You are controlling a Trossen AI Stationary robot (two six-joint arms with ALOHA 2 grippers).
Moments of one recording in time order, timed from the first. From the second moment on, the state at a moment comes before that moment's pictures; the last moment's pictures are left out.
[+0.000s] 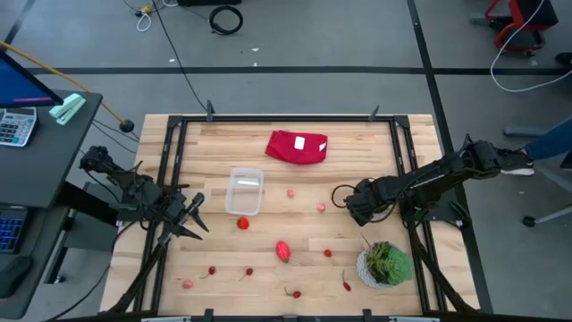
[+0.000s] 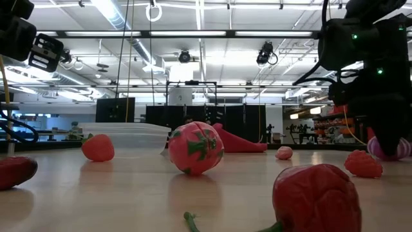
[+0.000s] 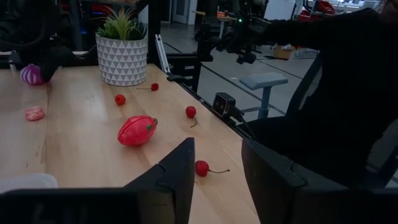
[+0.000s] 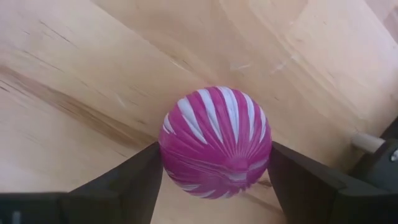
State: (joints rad) left arm -0.56 0.05 0.08 -0.12 0.00 -0.15; right arm 0.17 1.41 0.65 -0.94 0.10 1.17
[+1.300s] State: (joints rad) left arm -0.56 0.05 0.08 -0.11 0.00 -0.01; right arm 0.09 1.44 1.06 -0.18 0.33 0.56
